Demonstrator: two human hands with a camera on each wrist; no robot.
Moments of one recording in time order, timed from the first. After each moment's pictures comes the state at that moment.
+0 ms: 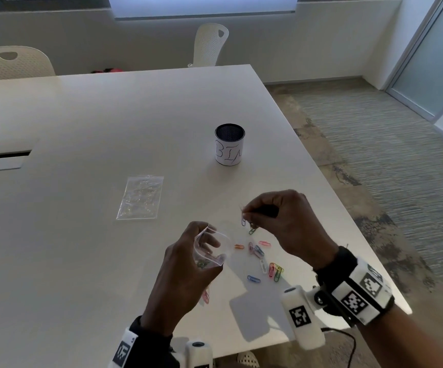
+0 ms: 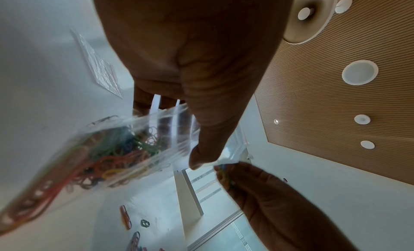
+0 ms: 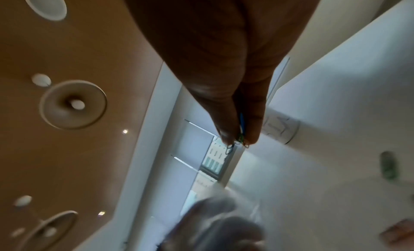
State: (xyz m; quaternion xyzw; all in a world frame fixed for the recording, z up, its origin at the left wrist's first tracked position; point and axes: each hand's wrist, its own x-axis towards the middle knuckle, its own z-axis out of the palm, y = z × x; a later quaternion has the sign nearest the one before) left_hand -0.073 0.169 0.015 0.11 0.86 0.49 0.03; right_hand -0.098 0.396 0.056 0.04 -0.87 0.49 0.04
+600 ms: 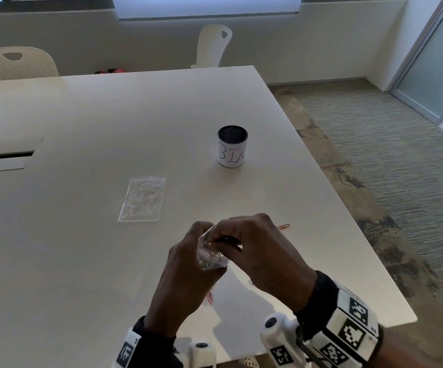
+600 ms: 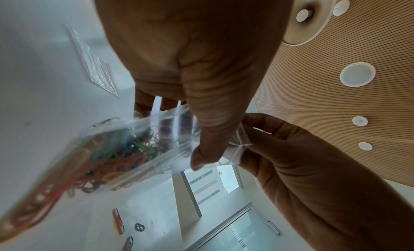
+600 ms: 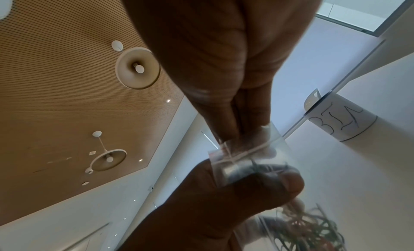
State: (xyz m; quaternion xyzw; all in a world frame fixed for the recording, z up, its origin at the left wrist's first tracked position) left_hand -0.078 0.172 0.016 0.11 0.87 0.49 0.03; right_hand -0.076 0.342 0.064 0.19 -0.89 0.41 0.02
